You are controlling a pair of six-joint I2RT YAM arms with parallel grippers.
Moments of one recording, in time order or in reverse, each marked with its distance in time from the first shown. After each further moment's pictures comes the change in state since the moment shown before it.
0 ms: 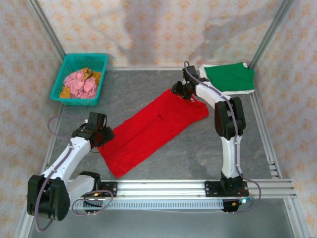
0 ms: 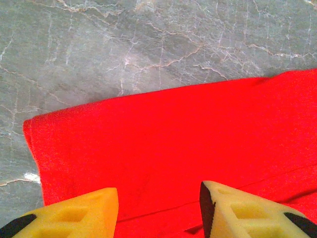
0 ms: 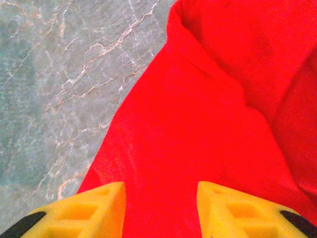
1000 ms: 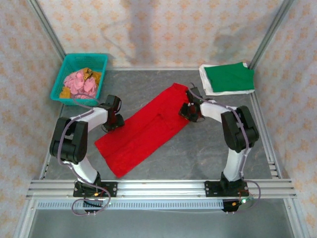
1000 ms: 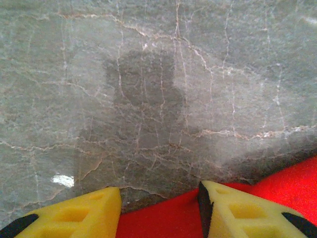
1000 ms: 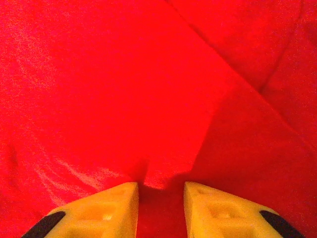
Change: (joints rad) left arm -0.043 0.615 0.303 0.155 0.000 0.101; right arm 0.039 -0.205 -0.500 0.155 0.085 0.117
